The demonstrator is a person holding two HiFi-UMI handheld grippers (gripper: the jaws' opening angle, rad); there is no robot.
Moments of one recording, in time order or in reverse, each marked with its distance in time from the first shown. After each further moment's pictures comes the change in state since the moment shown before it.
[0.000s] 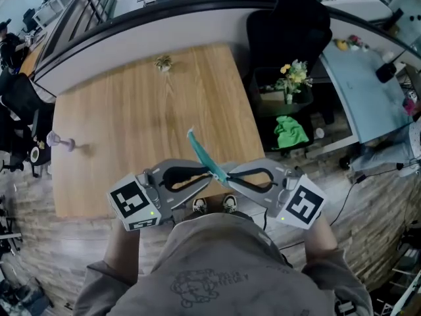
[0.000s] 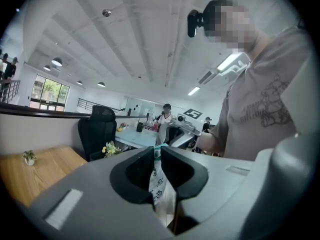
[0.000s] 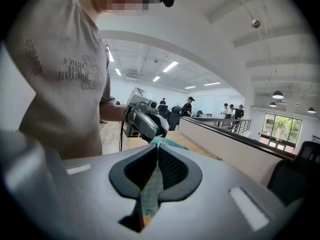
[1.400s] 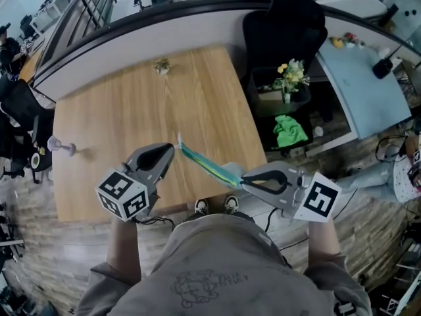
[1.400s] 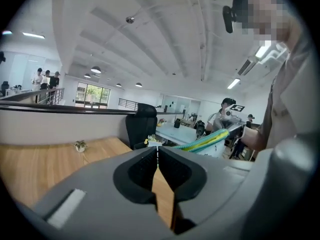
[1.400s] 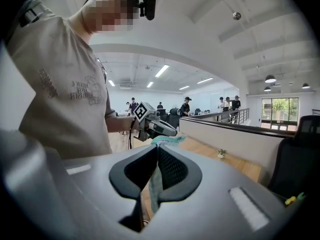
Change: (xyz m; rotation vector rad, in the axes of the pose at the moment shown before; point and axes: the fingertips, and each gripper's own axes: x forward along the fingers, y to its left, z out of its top) left arm -0.063 0.098 -0.027 -0.103 0.054 0.464; right arm -0.032 0.007 -0.007 0.225 -0.021 0.002
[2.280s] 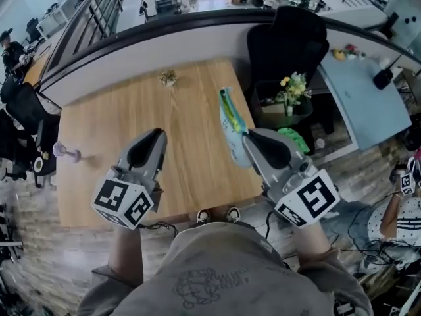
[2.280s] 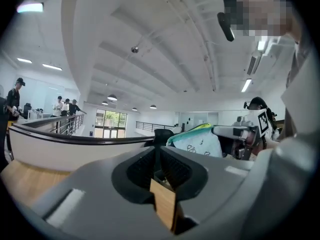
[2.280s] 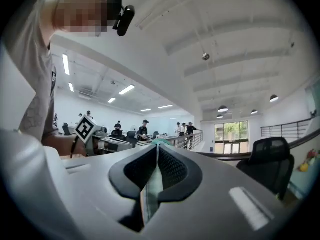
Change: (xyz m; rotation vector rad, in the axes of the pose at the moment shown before) left arm -0.025 0.020 0.096 0.060 -0.265 0.241; right arm -0.006 -0.090 0.103 -0.043 -0.306 -0.514
